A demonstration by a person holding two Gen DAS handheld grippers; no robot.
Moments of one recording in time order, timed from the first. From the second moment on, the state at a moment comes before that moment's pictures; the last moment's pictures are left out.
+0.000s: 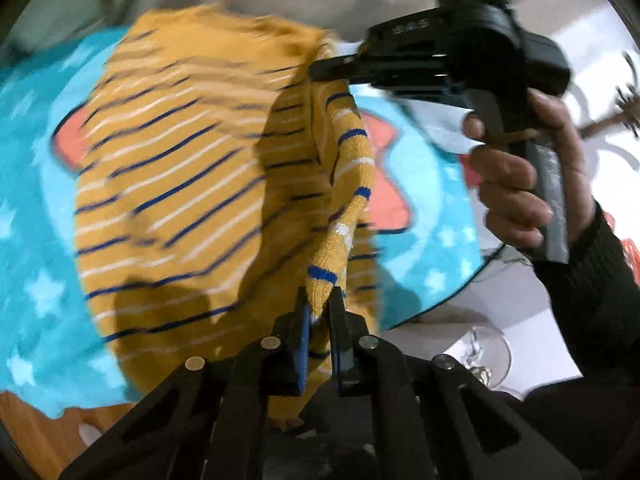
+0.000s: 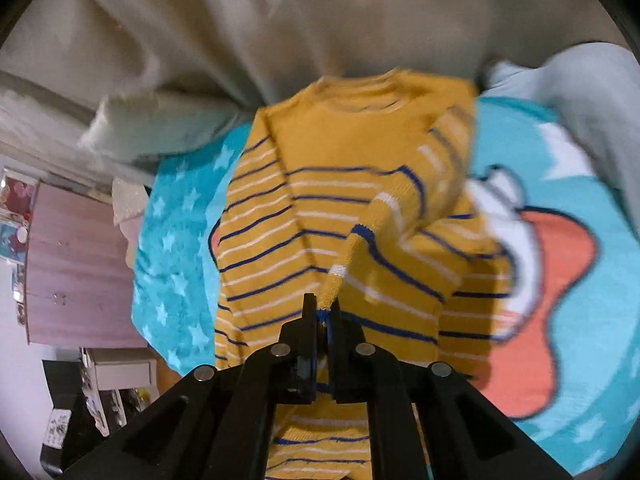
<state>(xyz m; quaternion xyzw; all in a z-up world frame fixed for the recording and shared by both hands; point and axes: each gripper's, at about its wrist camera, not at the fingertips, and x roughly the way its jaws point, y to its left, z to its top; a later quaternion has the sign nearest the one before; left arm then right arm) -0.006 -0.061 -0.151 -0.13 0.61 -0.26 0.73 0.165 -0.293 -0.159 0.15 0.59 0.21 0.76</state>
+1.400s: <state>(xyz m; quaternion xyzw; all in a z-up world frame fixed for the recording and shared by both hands) 0.285 -0.177 -0.167 -0.05 0.61 -0.25 0.75 0.183 -0.425 -0.284 0.45 0.54 0.05 0.71</state>
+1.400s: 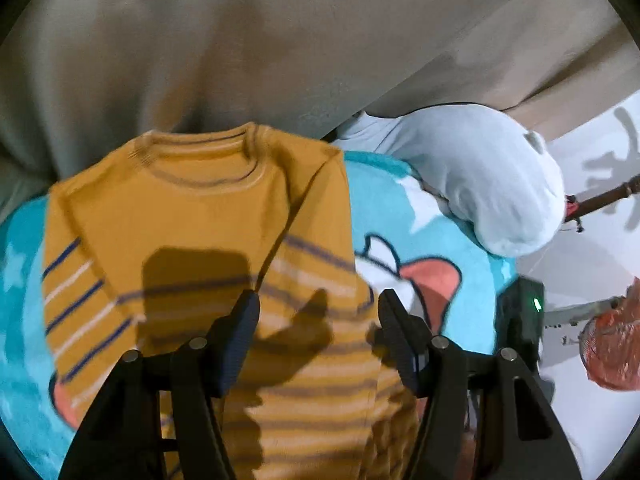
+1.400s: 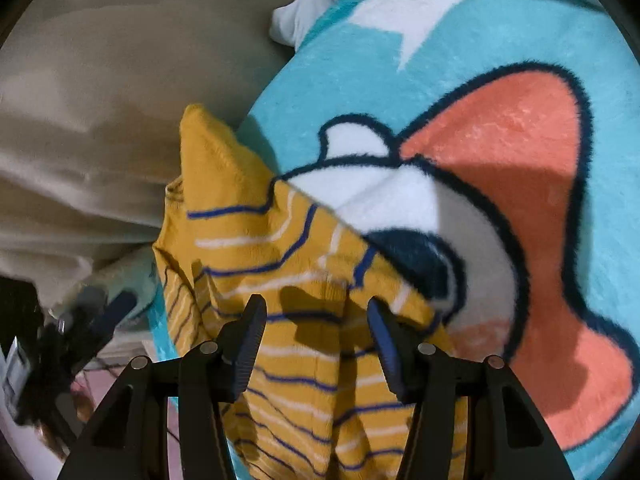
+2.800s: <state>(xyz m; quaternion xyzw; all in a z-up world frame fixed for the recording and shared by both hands) 0.153 0.015 -0.130 -0.05 0.55 -0.07 0.83 0.127 -0.420 -0.194 0.30 0.53 0.07 0.79</state>
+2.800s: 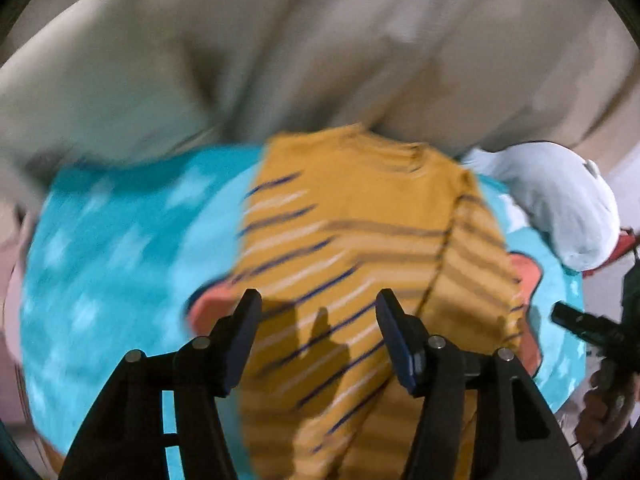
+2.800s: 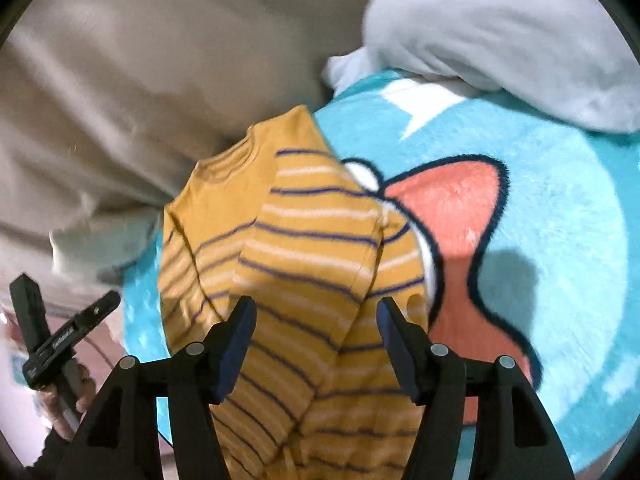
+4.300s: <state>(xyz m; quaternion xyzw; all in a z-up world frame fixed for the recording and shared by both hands) -0.030 0.055 -0.234 -0.08 0.66 -0.13 0.74 -0.059 -0.391 -0.262 0.20 0.65 -0.04 0.73</state>
